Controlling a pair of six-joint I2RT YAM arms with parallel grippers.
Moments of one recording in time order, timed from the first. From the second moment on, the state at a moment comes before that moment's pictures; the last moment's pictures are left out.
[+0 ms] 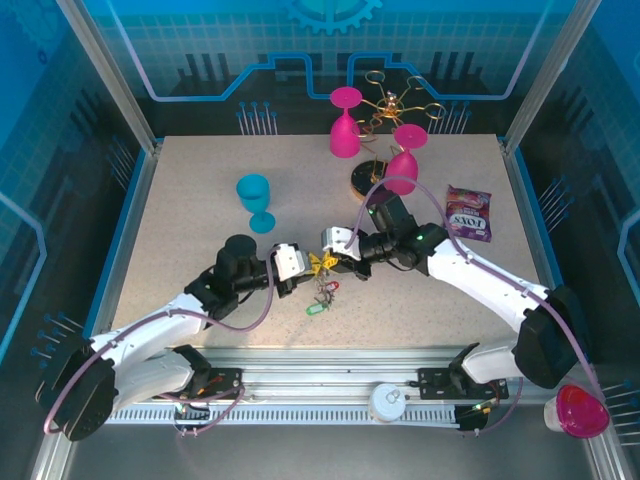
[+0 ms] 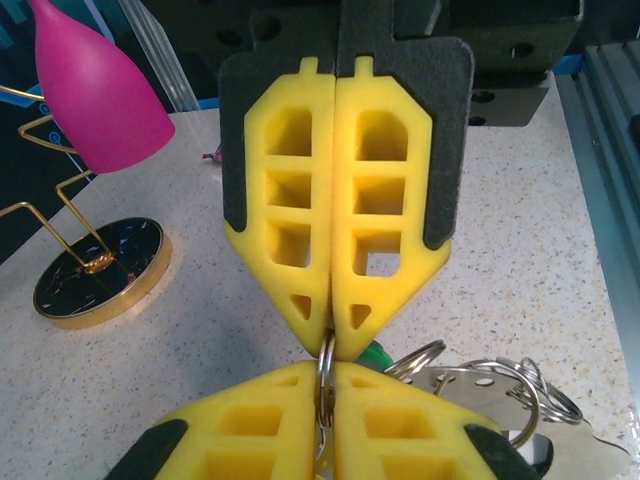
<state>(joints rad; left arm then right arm) -0.61 1.05 0.51 0.24 0.51 0.41 0.65 1.37 1.04 -0.46 -0.66 -0.74</state>
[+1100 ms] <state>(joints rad) -0.61 1.08 0.50 0.31 0.51 0.44 0.60 1.33 0.95 -0.37 -0.68 -0.61</state>
